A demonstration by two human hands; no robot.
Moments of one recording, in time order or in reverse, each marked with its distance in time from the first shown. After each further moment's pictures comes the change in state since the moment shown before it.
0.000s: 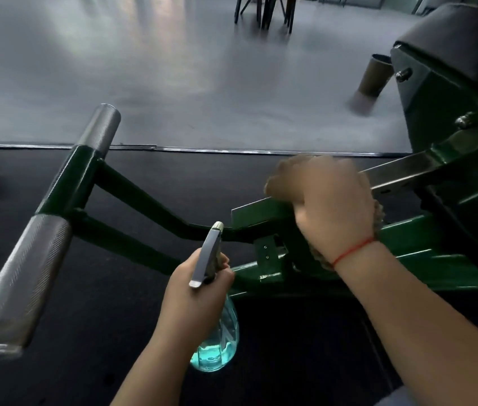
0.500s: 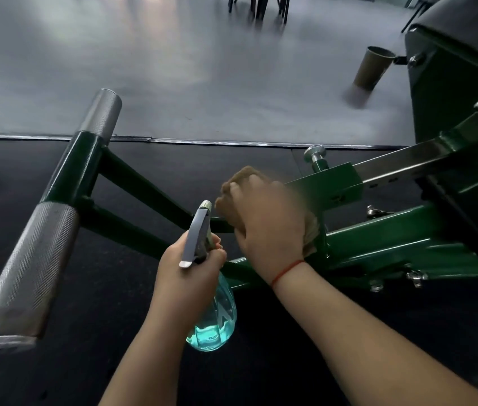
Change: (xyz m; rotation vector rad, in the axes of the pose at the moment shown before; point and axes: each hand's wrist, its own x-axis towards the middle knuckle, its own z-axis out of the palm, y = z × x) left_hand 0.006 0.007 -0.020 -0.087 0.026 -0.040; right_hand -0.041 -0.087 0.051 0.018 0.016 -0.122
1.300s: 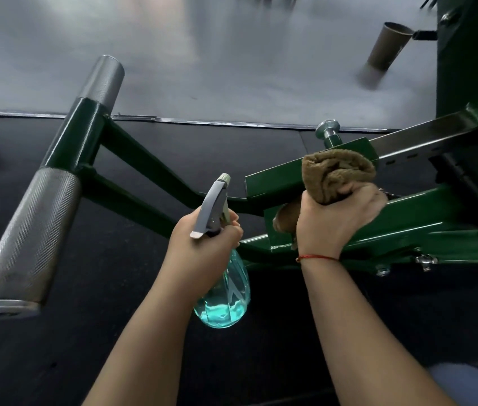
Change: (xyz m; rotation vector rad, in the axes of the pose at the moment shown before) left_hand 0.003 -0.003 -0.001 -0.009 -0.110 0.044; right_hand -0.015 0.027 0.000 0.836 0.612 0.859
